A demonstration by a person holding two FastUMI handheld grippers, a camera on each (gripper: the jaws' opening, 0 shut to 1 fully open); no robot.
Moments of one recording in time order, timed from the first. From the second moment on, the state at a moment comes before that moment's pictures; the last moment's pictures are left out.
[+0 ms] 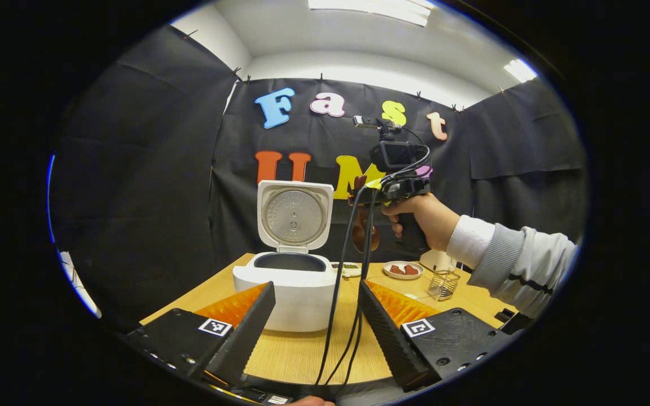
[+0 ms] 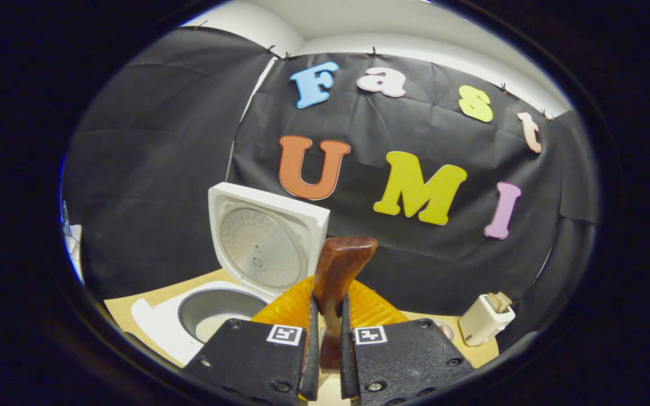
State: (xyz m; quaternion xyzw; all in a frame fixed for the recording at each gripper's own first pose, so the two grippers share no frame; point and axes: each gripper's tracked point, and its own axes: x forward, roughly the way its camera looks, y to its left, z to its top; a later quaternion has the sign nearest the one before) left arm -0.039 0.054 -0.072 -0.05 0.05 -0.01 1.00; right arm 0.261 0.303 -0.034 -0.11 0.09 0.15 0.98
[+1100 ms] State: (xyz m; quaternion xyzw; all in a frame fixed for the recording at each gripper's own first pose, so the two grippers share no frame) left arm -0.001 -0.008 -0.076 -0.05 0.04 -0.01 1.00; right arm 0.263 -0.039 -0.109 0.02 0.11 0.01 0.99
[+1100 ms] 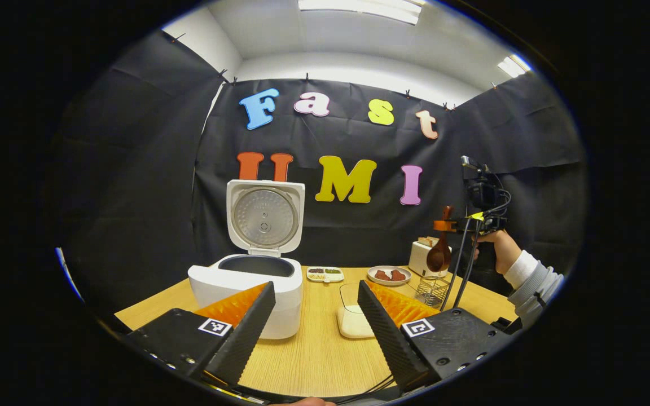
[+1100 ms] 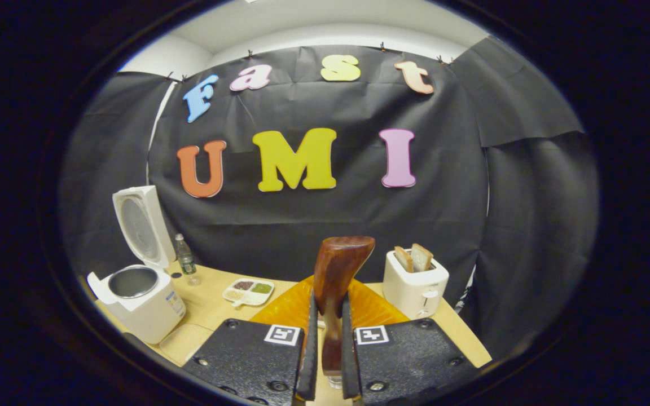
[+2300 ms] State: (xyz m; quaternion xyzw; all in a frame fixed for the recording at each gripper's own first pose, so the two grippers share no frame) left arm 0.075 0.009 -0.099 -0.06 0.05 0.01 1.00; right arm 0.206 -0.075 -0.126 0.14 0.06 0.00 0.99
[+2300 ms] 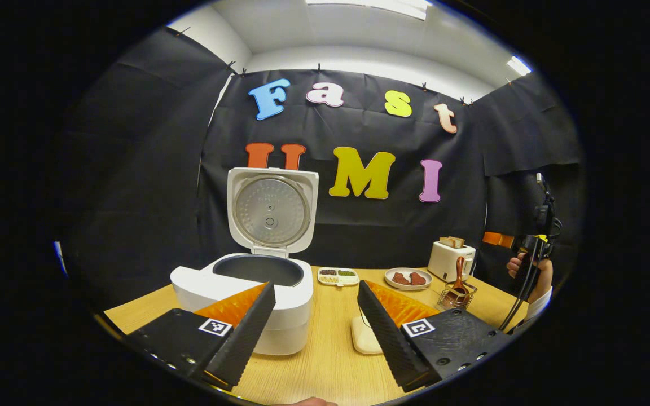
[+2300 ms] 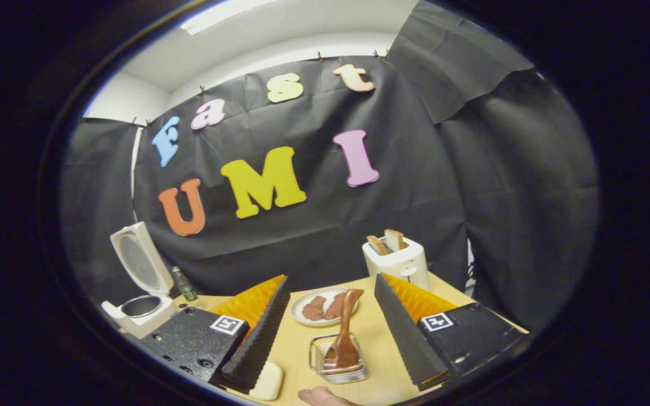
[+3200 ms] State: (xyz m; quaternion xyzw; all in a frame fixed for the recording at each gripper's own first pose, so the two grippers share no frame) left arm 0.128 0.080 0.045 -0.02 0.01 0.01 1.00; right arm 0.092 0.004 -0.106 0.03 0.03 0.02 1.00
